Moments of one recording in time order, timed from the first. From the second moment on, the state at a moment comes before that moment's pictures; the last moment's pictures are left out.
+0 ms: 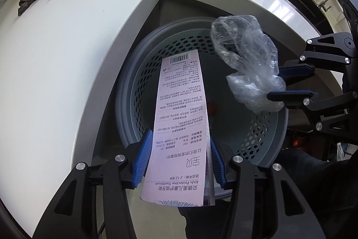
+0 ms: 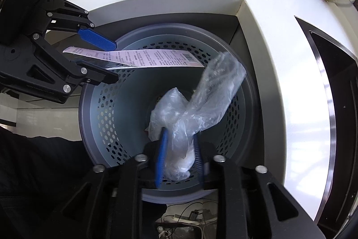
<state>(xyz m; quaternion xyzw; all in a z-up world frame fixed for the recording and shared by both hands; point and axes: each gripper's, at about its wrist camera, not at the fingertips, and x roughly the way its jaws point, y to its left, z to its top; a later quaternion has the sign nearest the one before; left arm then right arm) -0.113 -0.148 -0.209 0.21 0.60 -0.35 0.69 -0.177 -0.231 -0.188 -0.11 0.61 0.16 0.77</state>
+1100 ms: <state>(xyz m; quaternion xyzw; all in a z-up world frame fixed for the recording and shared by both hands) -0.035 -0.081 -0.078 0.05 0.46 -0.25 0.85 -0.093 -0.263 -0.080 0.01 0.48 0.14 0.87</state>
